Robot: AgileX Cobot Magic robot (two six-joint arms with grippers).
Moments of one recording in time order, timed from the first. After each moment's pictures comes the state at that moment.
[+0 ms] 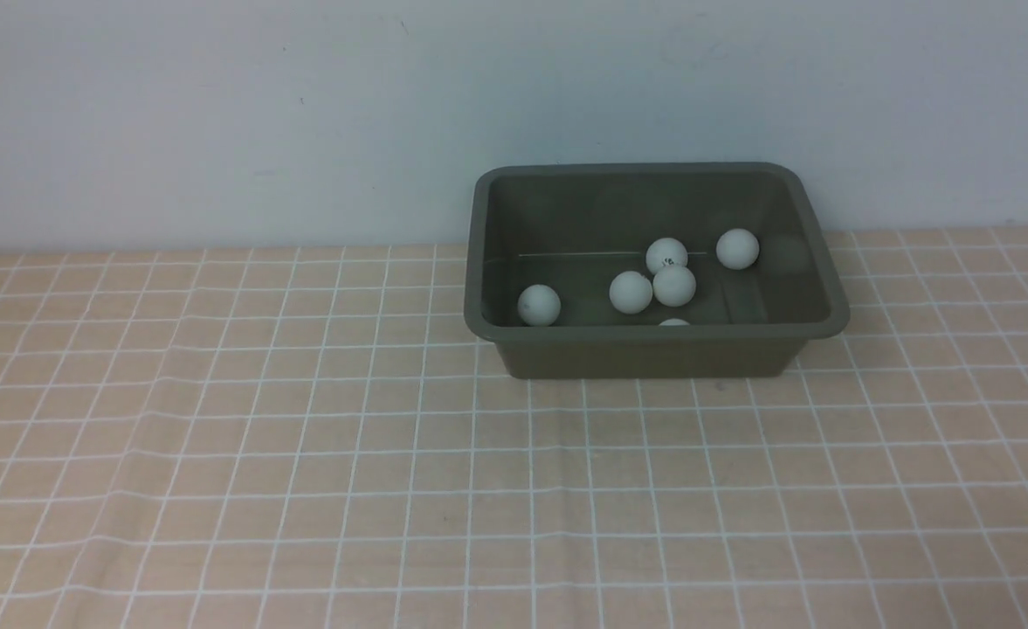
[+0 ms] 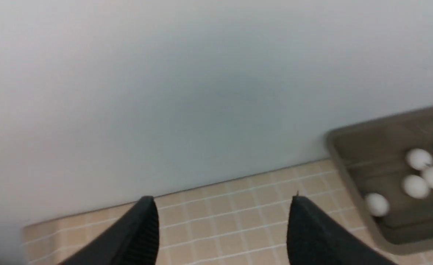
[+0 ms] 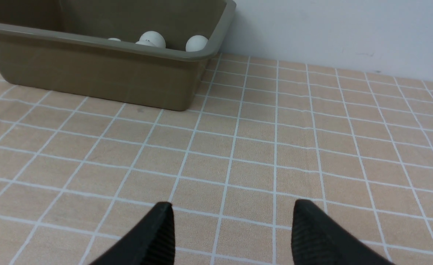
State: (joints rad) right arm -0.02 0.07 0.03 0.37 0.37 -0.44; left arm 0.19 1.38 -2.04 -0.26 1.25 0.30
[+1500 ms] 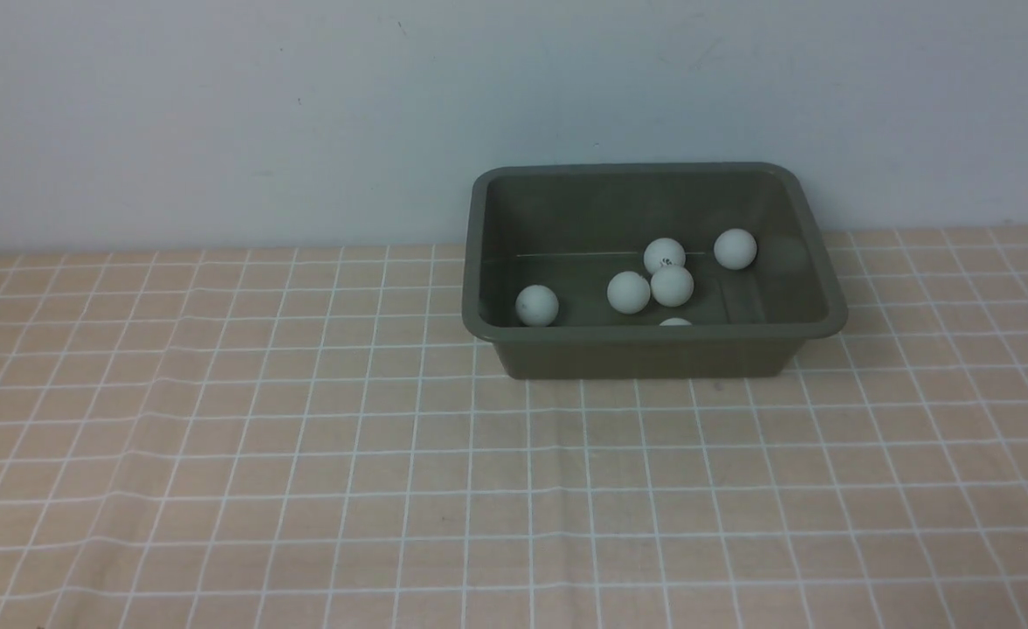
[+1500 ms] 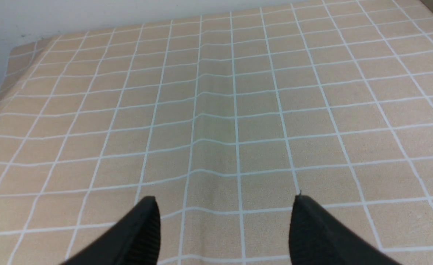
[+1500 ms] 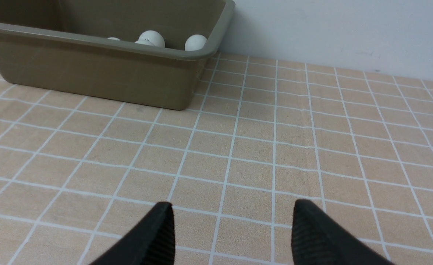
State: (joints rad) right arm -0.02 0.07 0.03 0.37 0.37 -0.44; left arm 0.04 0.01 0.03 0.00 0.38 0.09
